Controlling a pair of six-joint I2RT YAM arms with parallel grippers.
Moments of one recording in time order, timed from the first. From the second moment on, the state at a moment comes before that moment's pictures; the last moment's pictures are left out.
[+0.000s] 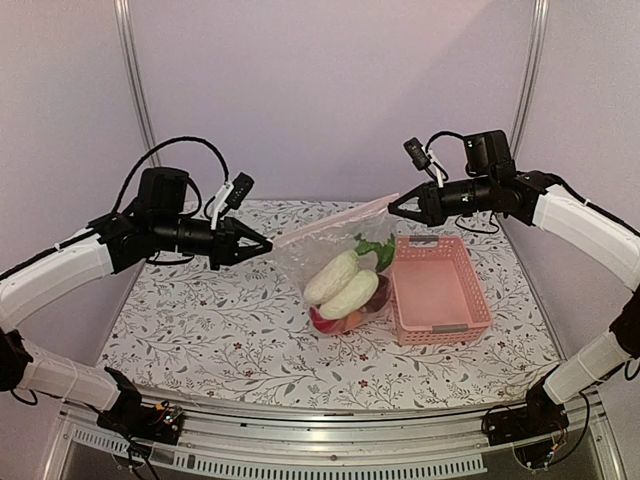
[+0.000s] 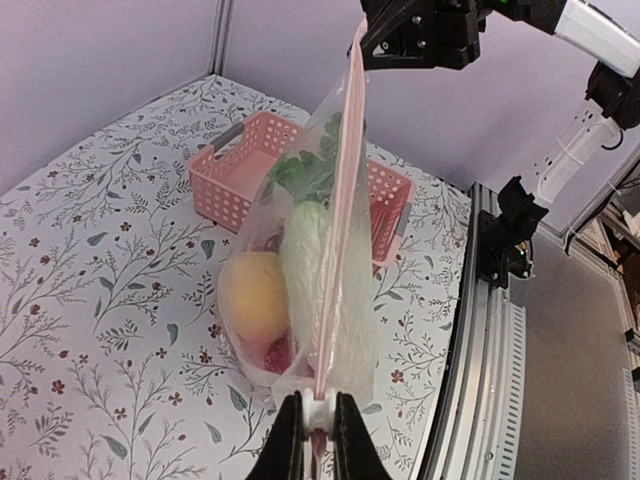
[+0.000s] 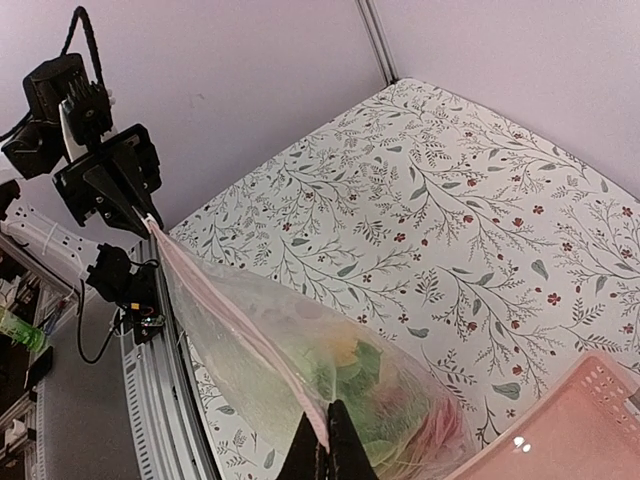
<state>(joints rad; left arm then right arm) -0.58 1.21 1.02 -0.29 0.64 0.01 0.49 1.45 1.35 -0.42 -0.67 0.05</state>
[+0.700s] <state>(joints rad) -0.55 1.23 1.07 -0.31 0.62 0.02 0.47 1.46 1.35 -0.42 -0.65 0.08</state>
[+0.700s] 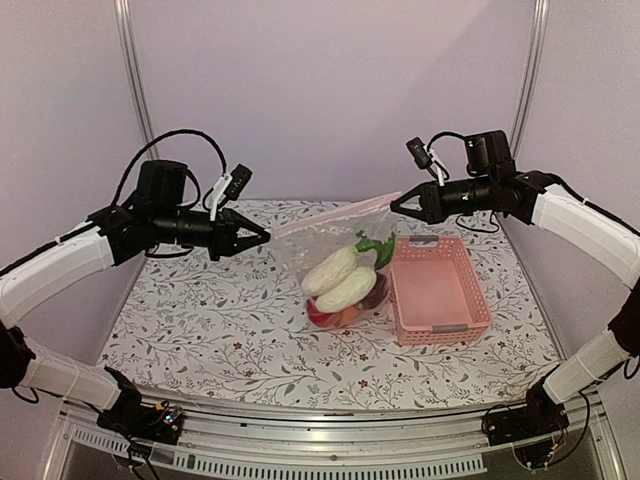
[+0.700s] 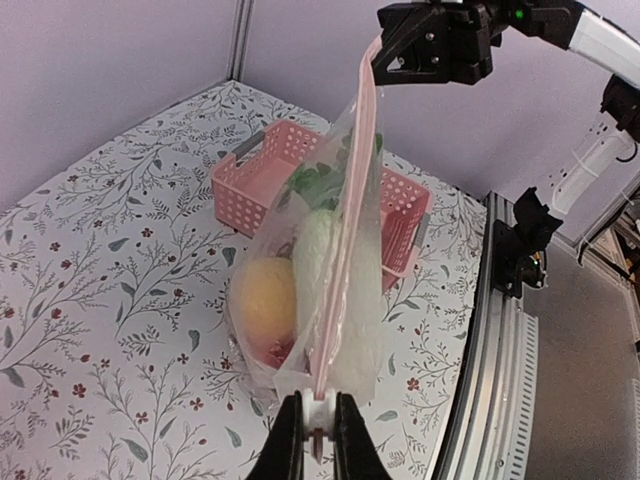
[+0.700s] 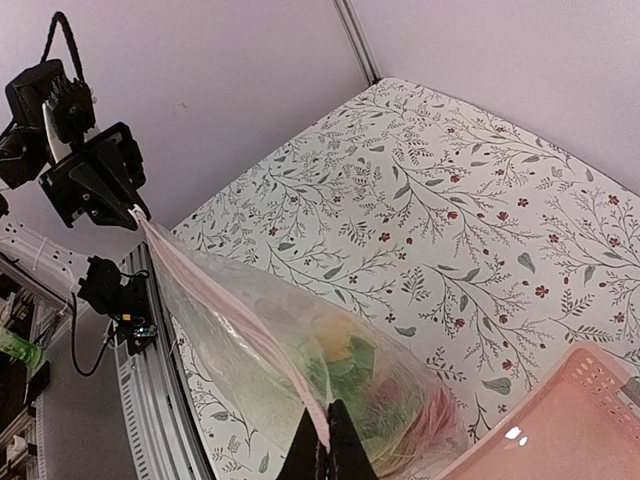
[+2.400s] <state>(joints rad) -0.66 1.22 1.04 -0.18 0.55 0.02 0.79 1.66 1.67 -0.64 -0.49 -0.22</state>
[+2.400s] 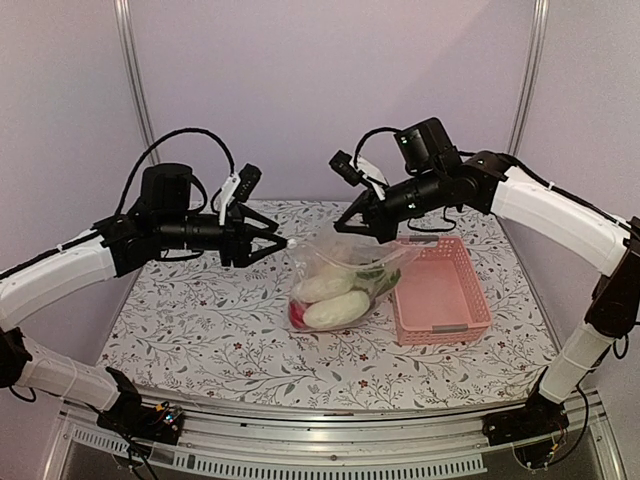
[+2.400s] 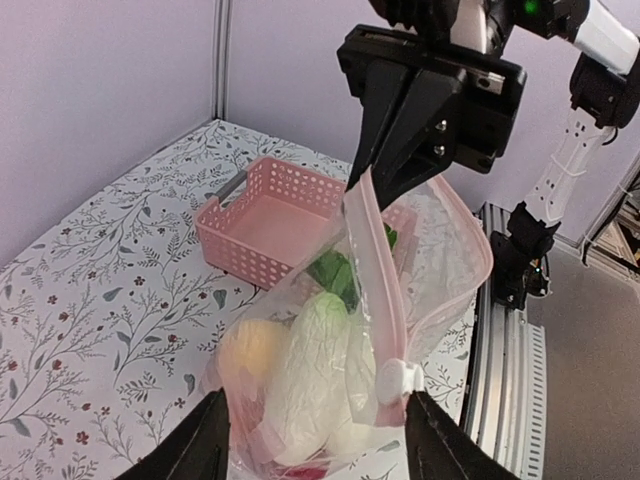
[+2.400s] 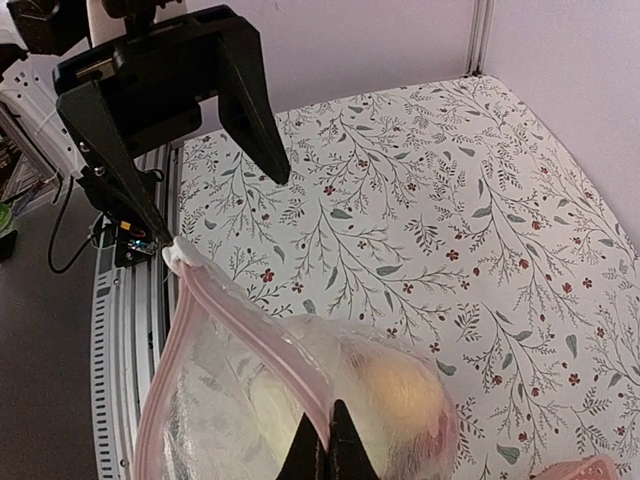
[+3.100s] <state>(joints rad) -0.74 1.28 0.85 0.19 0.58 0.01 0.71 1.65 1.63 -0.60 -0.60 -0.11</state>
